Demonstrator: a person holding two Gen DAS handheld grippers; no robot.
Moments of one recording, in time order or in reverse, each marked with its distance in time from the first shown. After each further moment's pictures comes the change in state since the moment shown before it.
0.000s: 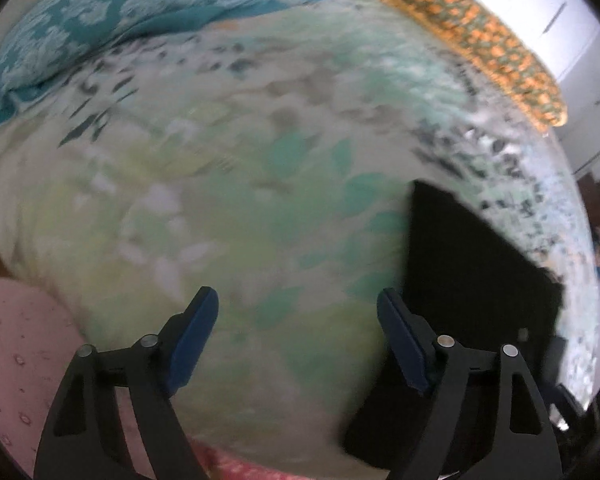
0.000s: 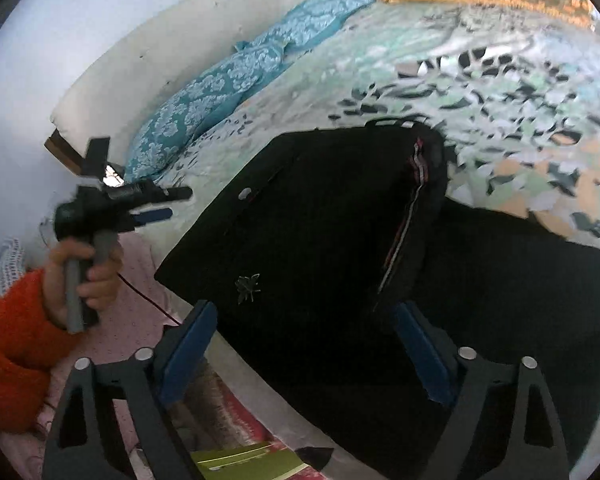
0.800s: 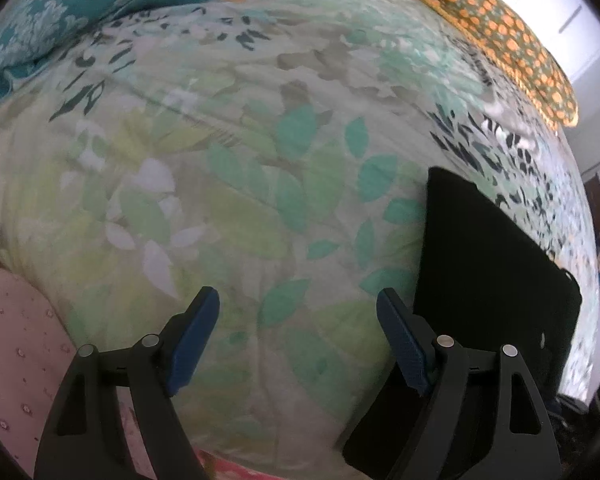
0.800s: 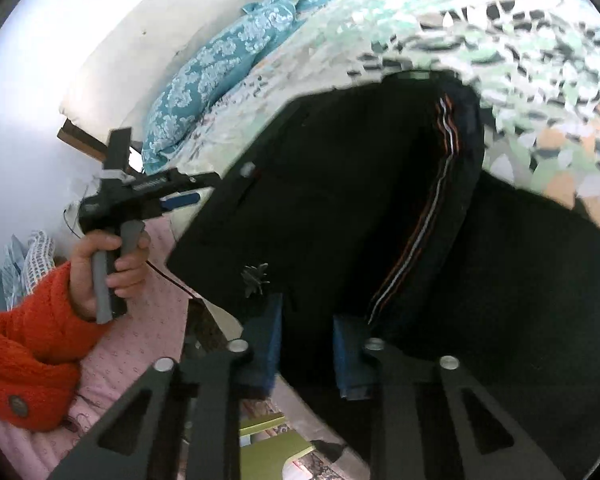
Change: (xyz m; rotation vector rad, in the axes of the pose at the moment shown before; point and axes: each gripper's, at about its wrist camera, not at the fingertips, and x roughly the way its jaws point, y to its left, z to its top) left arm 0.025 -0.001 0.001 -0.039 0.055 -0.004; right arm 0.003 0.014 0.018 0.022 0.116 0.102
